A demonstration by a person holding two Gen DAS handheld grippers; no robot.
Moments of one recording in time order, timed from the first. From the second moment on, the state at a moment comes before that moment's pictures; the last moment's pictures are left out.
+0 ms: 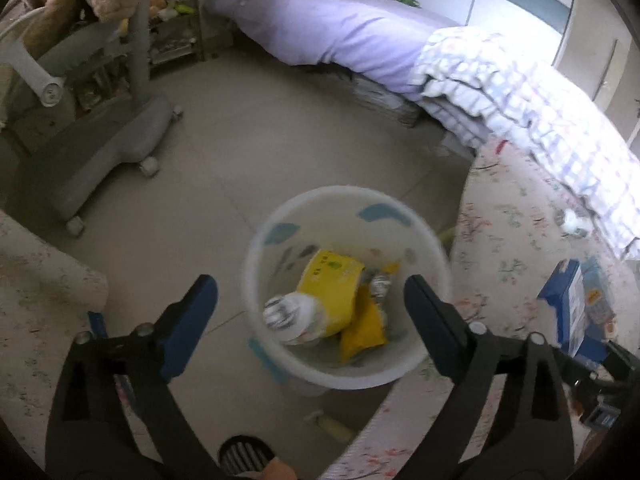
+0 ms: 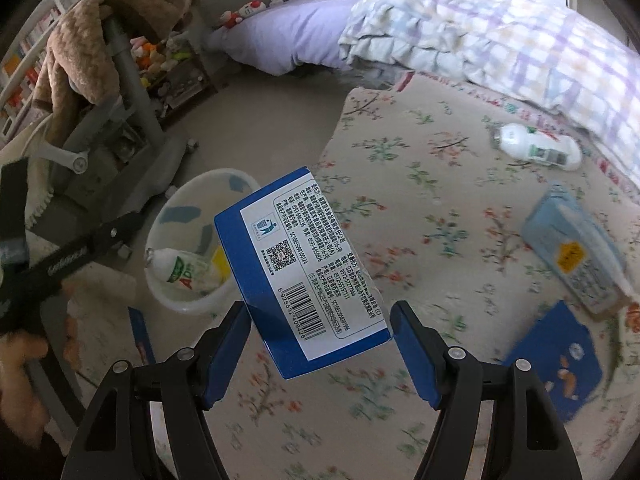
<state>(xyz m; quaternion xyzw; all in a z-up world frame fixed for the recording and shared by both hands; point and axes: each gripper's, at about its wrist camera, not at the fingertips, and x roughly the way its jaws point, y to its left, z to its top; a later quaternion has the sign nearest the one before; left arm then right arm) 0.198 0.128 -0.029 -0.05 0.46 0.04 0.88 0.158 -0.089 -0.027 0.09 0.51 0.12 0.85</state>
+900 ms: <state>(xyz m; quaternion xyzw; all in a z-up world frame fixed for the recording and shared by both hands) 0.175 0.174 -0.022 -0.04 0.45 0.08 0.89 0.198 -0.016 -0.026 0.07 0.48 0.15 0.86</state>
